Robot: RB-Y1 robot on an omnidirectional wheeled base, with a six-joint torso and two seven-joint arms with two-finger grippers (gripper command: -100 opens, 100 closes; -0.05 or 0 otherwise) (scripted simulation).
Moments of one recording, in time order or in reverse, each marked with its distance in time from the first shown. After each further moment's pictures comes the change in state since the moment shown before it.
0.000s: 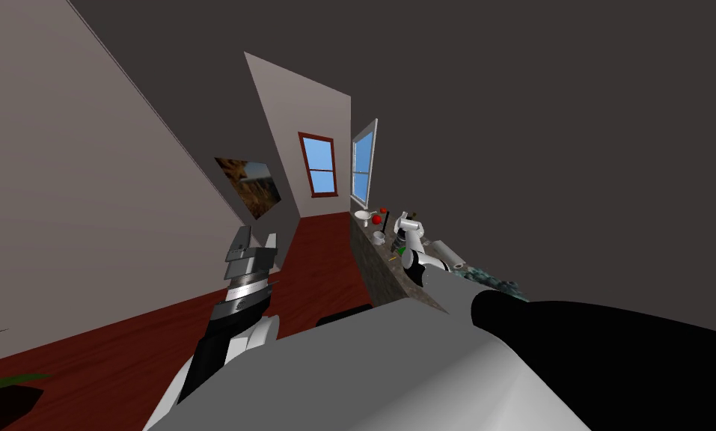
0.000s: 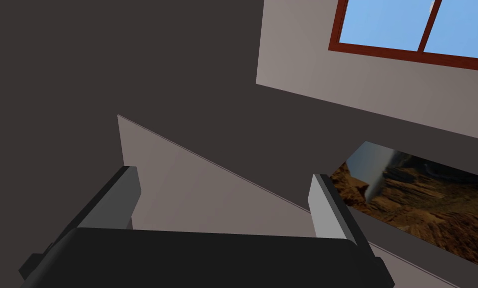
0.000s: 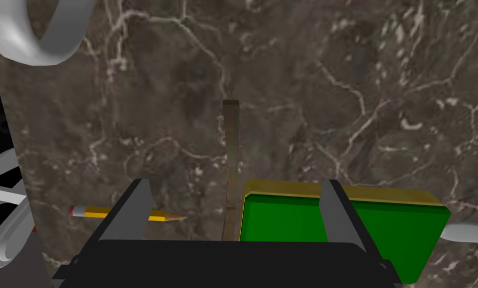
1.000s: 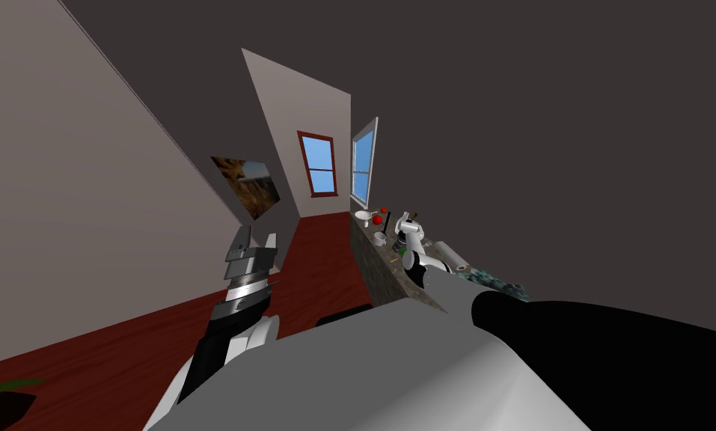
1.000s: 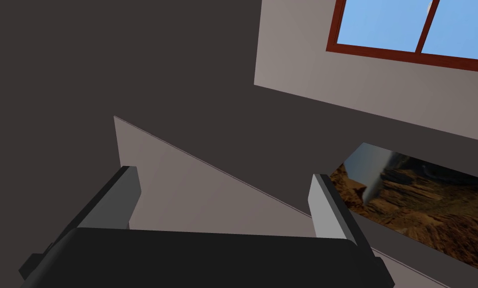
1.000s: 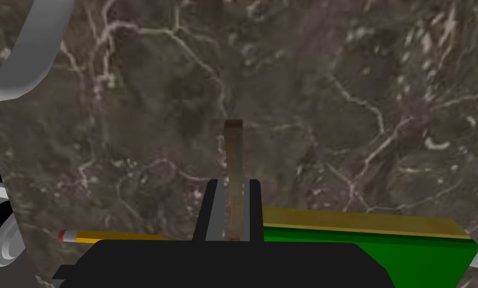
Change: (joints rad) left arm 0.000 0.000 0.000 0.000 0.000 0.000 0.000; right arm 0.019 -0.006 -0.008 0.050 -0.012 -0.035 -0.005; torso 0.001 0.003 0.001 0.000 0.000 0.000
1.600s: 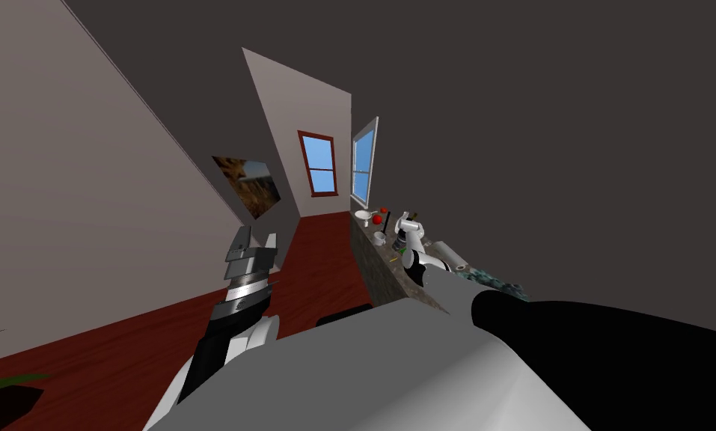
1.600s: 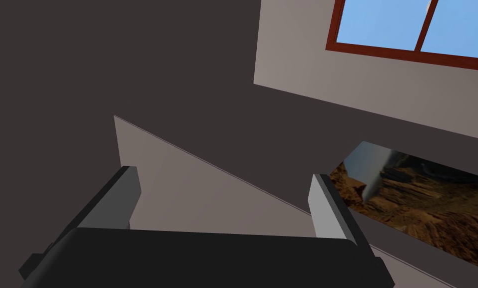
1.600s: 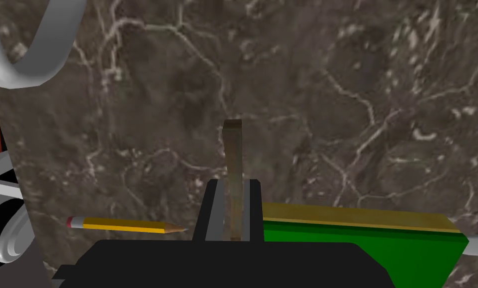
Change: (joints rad) left arm 0.000 0.000 0.000 0.000 0.000 0.000 0.000; right arm -0.017 -0.001 0.000 -0.022 0.009 0.036 -0.003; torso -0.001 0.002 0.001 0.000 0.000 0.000
